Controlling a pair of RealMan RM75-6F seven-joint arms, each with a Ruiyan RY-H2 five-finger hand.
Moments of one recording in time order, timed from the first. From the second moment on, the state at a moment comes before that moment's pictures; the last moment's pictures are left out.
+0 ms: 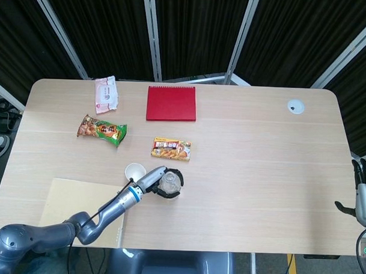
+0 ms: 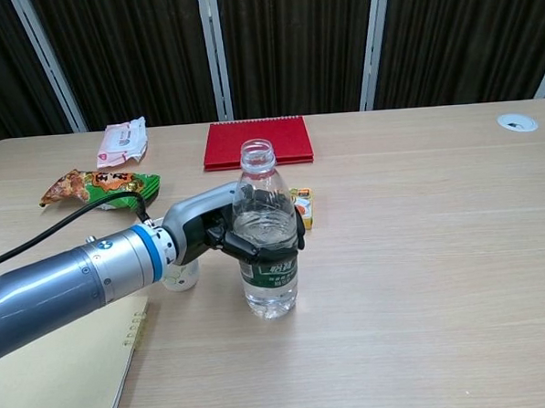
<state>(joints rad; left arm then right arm) -0.85 -1.90 -0.07 -1.01 1.56 0.88 -1.01 0.13 -1.13 0.17 -1.52 -1.20 1.35 -0.19</state>
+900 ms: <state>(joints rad) -0.85 -1.55 -0.21 -1.32 1.48 0.96 -0.87 0.12 -1.12 0.16 -1.55 -1.21 1.37 -0.20</state>
